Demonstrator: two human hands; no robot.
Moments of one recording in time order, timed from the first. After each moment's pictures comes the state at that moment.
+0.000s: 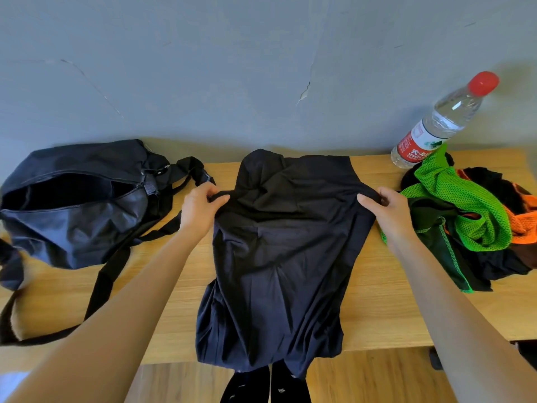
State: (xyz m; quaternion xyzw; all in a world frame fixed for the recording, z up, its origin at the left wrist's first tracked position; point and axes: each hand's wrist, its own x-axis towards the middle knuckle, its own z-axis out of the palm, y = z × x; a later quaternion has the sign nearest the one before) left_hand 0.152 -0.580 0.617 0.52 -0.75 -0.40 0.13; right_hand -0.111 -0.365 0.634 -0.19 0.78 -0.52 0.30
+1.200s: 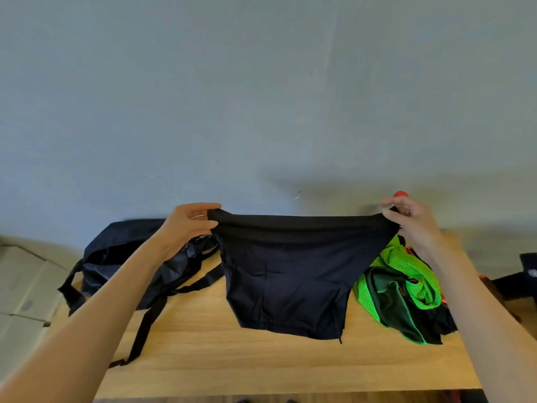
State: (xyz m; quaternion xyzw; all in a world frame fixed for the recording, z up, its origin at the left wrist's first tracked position) left_hand 0.197 -0.604 0.838 0.39 -0.63 -0.64 0.18; right_hand -0.152 -0.359 0.853 -0.24 0.75 -0.55 0.29
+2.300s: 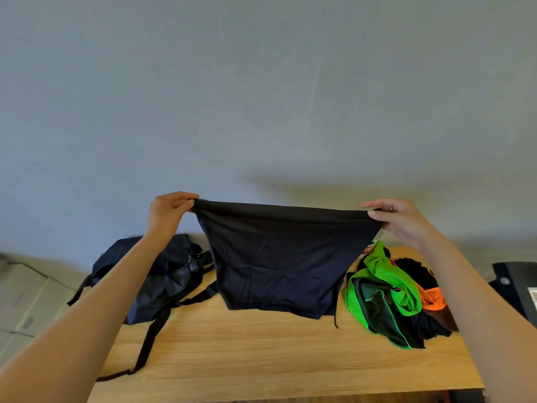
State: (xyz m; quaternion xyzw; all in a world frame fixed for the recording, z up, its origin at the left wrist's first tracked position) left_hand 0.205 -0.622 0.896 0.45 -0.71 -0.41 0.34; right_hand -0.153 -0.361 0.919 -0.28 0.69 -0.55 0.38
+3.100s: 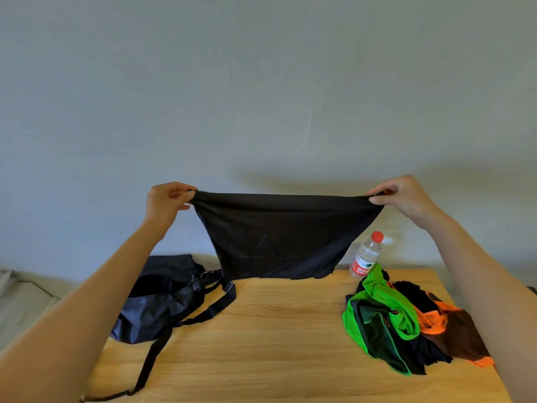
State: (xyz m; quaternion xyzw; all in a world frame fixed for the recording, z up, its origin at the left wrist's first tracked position) left_hand 0.202 -0.629 0.968 0.42 -0.69 -0.44 0.40; right_hand -0.176 -0.382 1.002 -0.43 0.77 -0.43 0.20
